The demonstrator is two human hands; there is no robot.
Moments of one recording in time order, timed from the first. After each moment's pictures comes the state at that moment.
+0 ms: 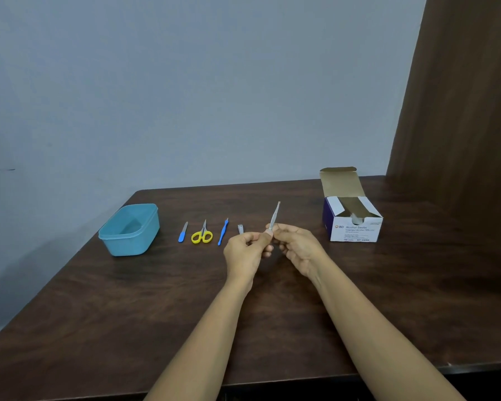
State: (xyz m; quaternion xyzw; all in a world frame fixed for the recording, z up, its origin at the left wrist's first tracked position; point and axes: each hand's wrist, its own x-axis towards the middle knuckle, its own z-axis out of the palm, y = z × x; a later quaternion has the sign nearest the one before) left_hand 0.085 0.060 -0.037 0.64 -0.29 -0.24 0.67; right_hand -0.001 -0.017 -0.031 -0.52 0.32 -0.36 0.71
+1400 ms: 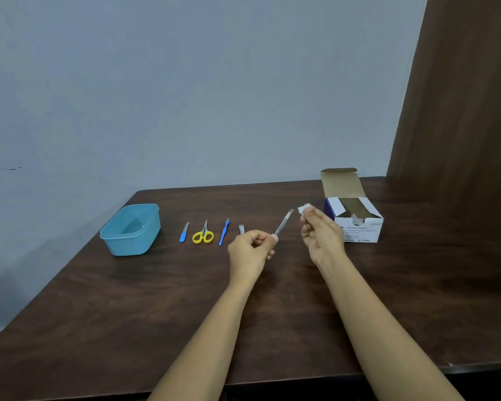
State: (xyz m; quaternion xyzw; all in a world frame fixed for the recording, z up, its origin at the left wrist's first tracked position) left_hand 0.086 0.064 -0.036 0.68 -0.38 -0.17 0.60; right_hand -0.020 -0.027 -0.009 -0.28 0.31 -0.53 0.74
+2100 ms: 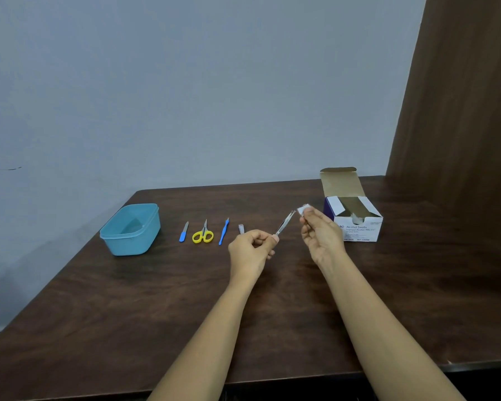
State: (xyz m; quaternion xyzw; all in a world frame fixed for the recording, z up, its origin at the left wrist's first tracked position) left_hand 0.086 0.066 -0.035 0.68 -0.40 -0.16 0.59; right_hand -0.022 -0.025 -0.007 -0.28 0.32 -0.52 0.74
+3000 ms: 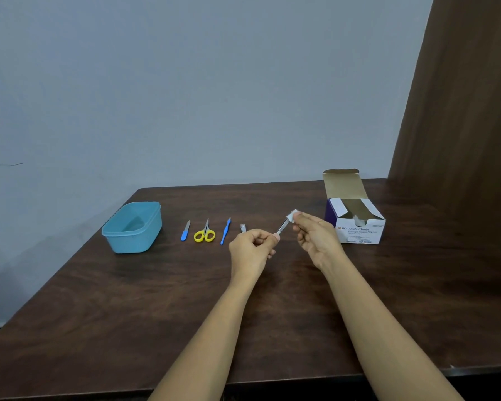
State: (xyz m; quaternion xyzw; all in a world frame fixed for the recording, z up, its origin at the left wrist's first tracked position) left_hand 0.087 0.065 -0.034 0.69 -0.39 -0.16 0.59; right_hand -0.016 -0.028 -0.013 -0.43 0.35 -0.44 0.71
